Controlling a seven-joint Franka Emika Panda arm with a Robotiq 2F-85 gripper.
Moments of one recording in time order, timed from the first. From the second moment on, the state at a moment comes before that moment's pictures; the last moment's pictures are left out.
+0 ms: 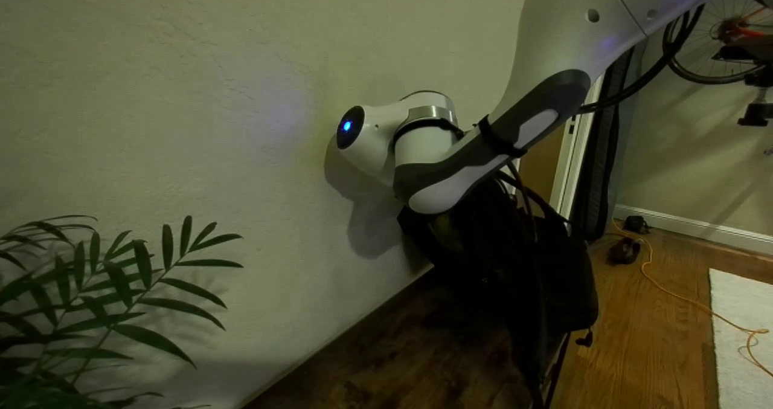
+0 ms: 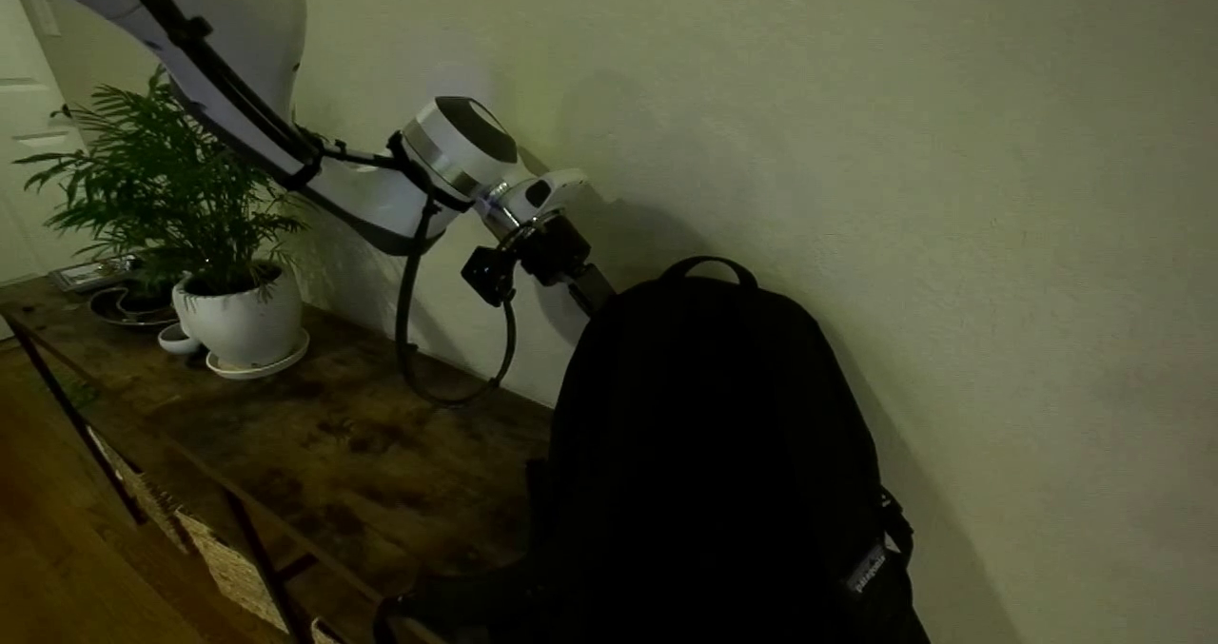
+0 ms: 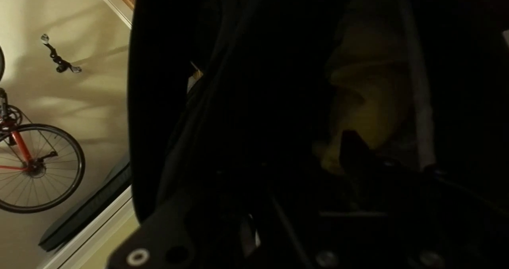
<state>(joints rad) 0.23 1.02 -0.26 -1.20 -0.76 1.90 1.24</state>
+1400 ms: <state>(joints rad) 0.21 0.78 -0.04 -1.29 -0.29 1.90 0.80</state>
